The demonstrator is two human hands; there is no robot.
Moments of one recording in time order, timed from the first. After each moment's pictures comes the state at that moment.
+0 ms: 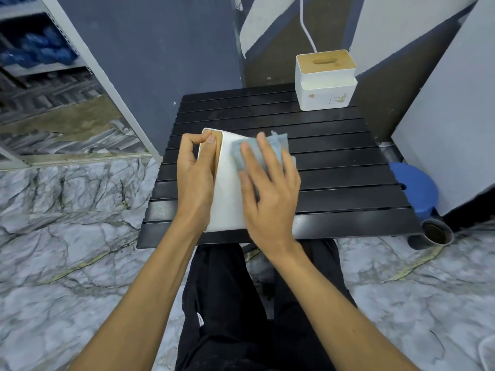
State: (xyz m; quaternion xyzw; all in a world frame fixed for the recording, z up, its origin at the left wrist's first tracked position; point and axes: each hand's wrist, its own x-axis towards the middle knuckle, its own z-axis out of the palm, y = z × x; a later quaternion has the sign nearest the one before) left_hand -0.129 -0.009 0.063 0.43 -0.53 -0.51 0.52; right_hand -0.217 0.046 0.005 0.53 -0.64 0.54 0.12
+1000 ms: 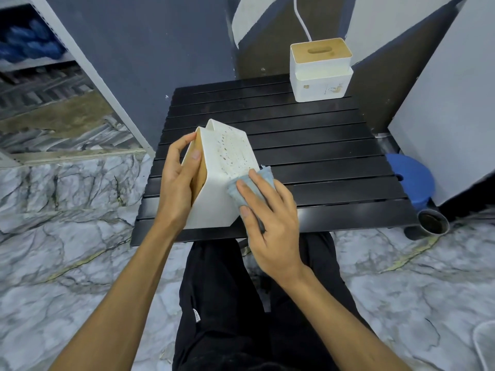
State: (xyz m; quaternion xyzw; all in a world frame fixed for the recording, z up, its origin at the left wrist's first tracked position) left_hand -0.095 -0.024 0.028 0.41 -0.62 -0.50 0.45; right_hand -0.220 0.089 -0.033 0.58 -0.61 0.54 0.02
